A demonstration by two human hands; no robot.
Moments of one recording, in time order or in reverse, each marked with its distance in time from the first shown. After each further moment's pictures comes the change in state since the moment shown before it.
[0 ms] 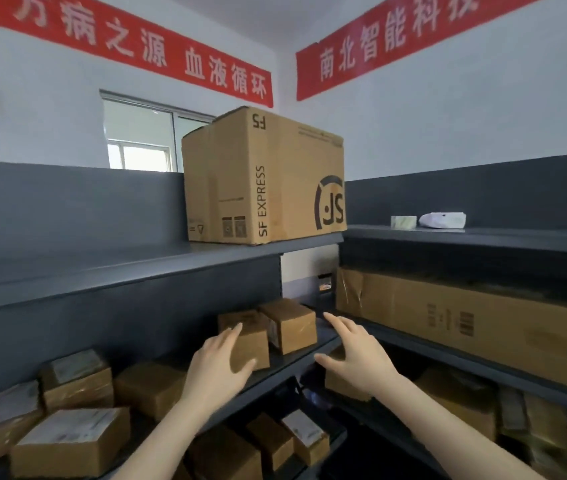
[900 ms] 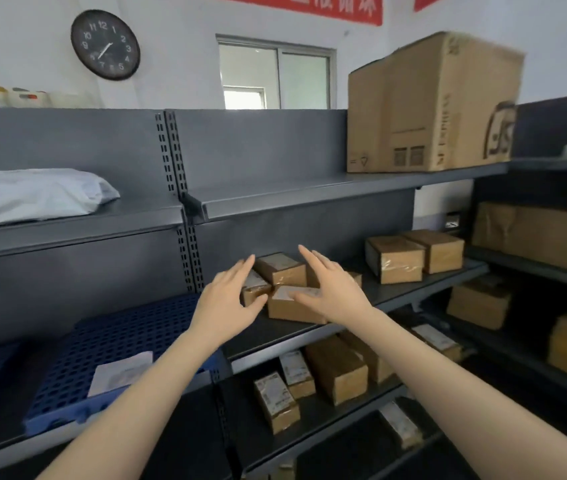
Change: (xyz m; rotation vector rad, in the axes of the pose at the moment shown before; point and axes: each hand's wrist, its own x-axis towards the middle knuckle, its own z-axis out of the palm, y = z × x) left_hand -0.220 -0.186 -0.250 0.162 0.095 -0.125; right_hand -0.070 -0.373 0.110 0.183 -0.040 -0.342
